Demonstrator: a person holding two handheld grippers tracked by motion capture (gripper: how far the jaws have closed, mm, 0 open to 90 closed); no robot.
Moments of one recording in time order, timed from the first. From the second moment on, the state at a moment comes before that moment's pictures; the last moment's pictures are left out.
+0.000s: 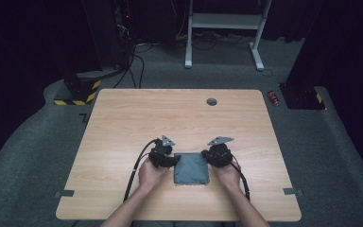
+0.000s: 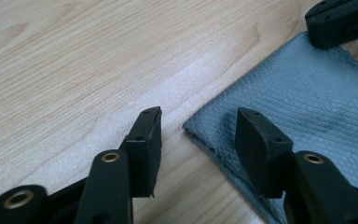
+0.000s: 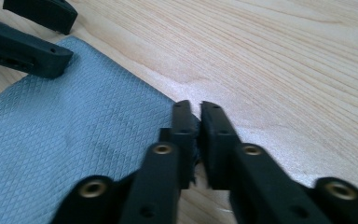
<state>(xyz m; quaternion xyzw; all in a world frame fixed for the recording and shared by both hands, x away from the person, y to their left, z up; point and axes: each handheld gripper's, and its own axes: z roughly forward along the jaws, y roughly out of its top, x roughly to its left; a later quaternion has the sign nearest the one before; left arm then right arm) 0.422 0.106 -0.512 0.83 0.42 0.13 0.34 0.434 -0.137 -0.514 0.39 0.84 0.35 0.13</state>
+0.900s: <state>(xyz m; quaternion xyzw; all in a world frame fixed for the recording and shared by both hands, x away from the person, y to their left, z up) 0.481 0.110 -0.499 0.83 0.44 0.12 0.33 0.477 -0.114 -0.507 0.40 0.85 0.31 0.18</state>
